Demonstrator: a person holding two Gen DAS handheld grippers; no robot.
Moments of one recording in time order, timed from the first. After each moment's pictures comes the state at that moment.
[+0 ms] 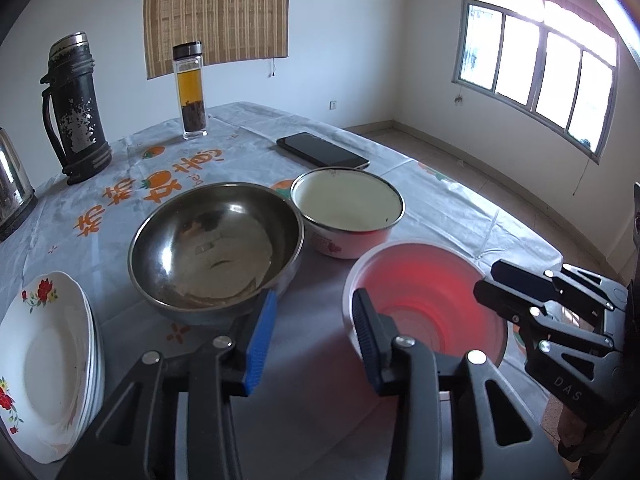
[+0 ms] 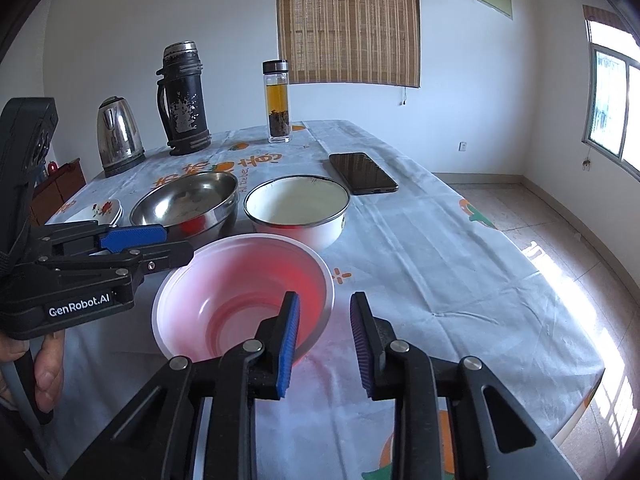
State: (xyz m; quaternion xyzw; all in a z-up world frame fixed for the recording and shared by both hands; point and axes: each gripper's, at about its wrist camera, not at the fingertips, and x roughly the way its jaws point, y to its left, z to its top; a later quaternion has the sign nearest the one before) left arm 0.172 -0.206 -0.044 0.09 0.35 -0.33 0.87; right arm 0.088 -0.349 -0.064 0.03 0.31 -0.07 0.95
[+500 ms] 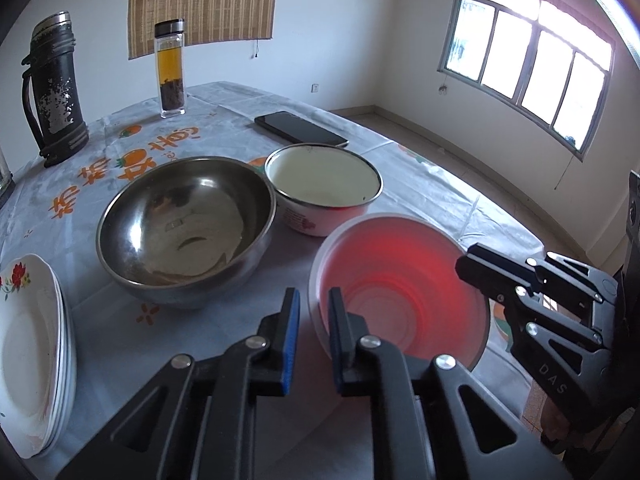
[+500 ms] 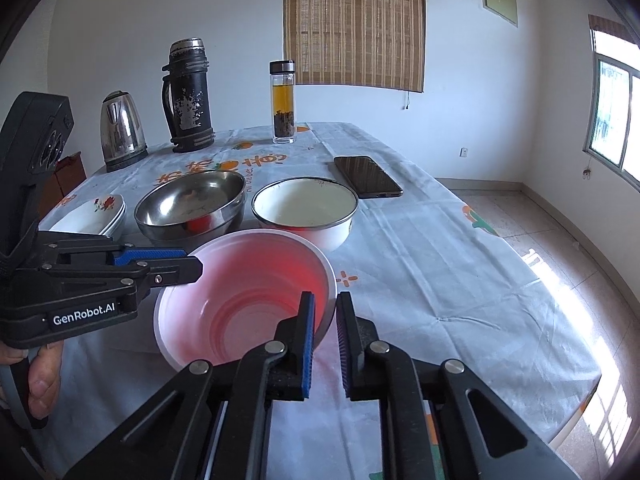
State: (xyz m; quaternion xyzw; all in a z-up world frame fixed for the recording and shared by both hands) left arm 0.169 -0.212 -0.054 0.09 0.39 -0.37 0.84; right arm 0.088 -0.340 -0.062 0.02 0.31 -0.08 0.95
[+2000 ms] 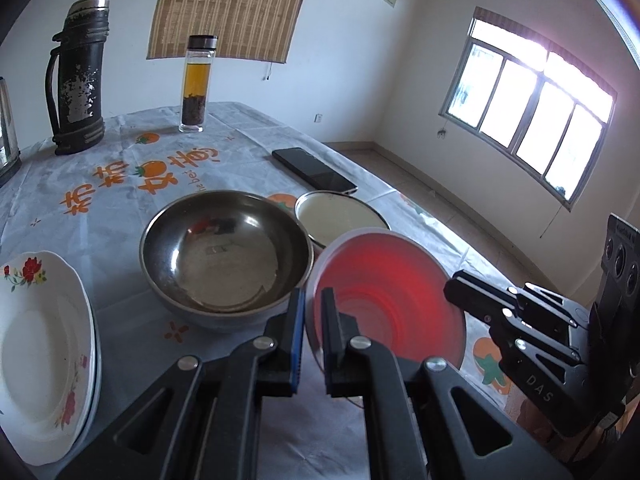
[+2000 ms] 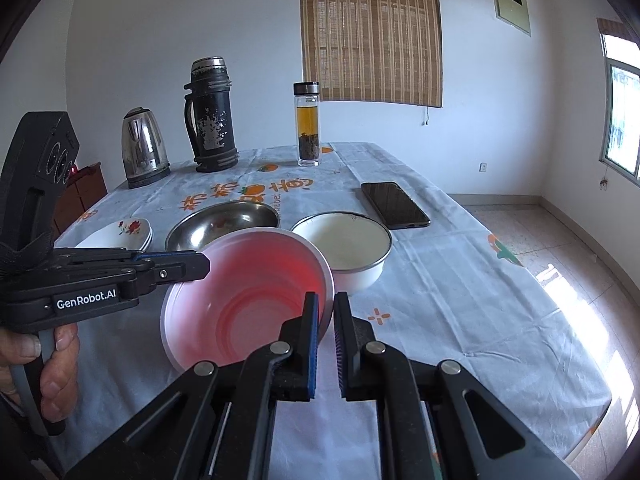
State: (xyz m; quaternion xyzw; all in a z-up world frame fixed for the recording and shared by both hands) left arm 0.187 -0.173 -0.029 0.00 0.36 -0.38 0.85; right arm 0.102 -0.327 -0.038 0.02 0.28 -0.04 0.96
